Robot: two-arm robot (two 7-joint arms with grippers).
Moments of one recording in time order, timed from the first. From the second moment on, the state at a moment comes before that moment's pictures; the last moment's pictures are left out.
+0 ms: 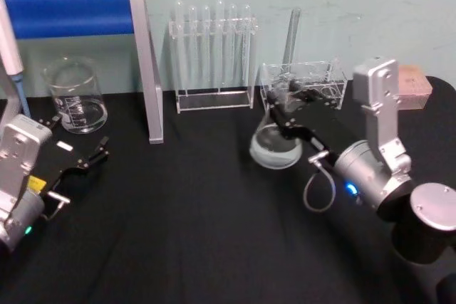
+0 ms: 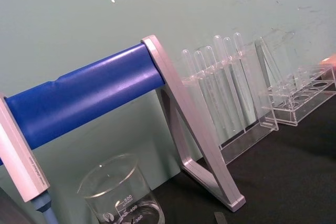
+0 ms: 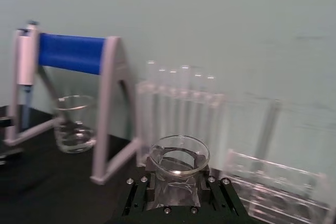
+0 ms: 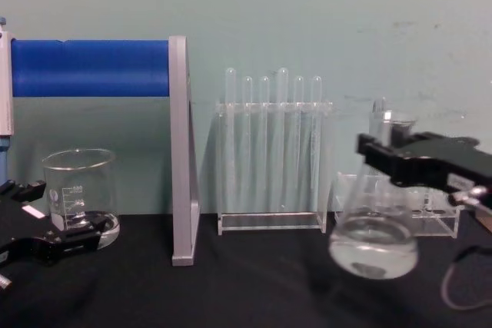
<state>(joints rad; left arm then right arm) -0.20 0.60 0.45 -1.41 -0.25 -0.12 0.03 0.17 0.23 -0.25 -1.55 0.21 0.03 0.25</state>
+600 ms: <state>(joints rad) -0.20 0.60 0.45 -1.41 -0.25 -0.12 0.03 0.16 0.24 -0.39 -1.60 0.23 0.04 0.35</state>
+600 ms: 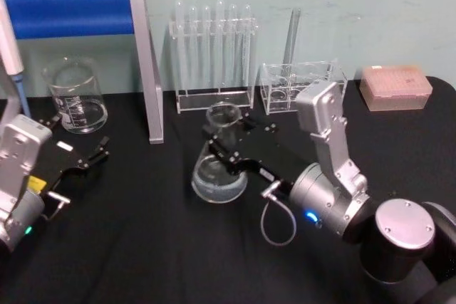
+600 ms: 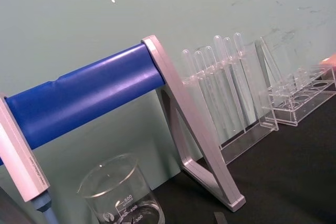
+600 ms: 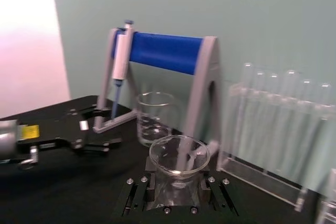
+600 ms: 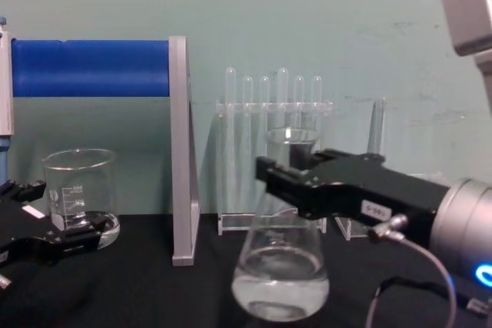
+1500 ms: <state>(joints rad) -0.20 0.60 0.45 -1.41 -0.25 -0.12 0.03 0.17 0.27 -0.42 -1.60 0.26 0.04 0.35</state>
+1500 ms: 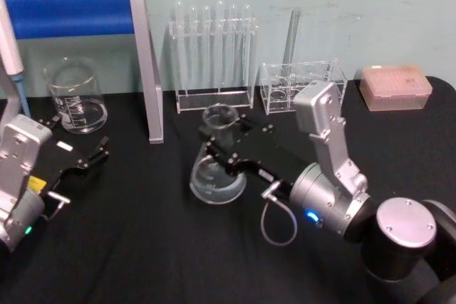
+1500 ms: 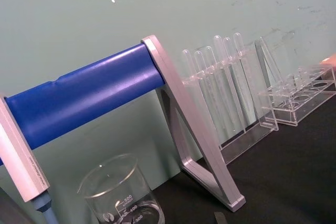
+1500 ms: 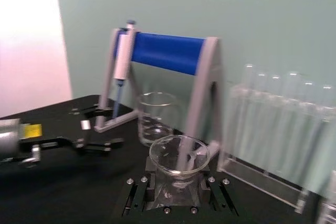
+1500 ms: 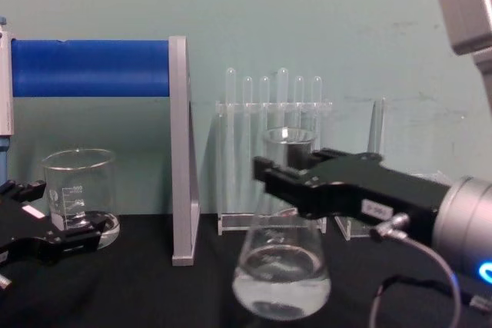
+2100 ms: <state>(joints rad) -0.20 0.60 0.45 -1.41 -0.25 -0.12 0.03 0.19 0.27 -0.27 -1.54 0.24 0.03 0.23</state>
